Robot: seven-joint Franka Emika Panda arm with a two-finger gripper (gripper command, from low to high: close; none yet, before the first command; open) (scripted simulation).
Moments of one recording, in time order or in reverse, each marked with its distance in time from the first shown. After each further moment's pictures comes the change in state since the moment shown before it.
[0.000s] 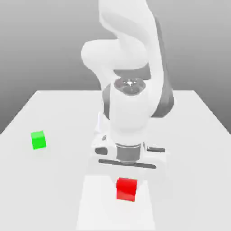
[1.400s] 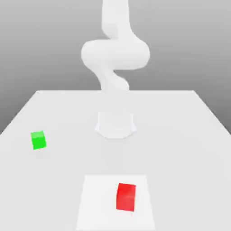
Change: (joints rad) arm 0.045 -0.783 -0.028 0.344 0.034 -0.410 -0.213
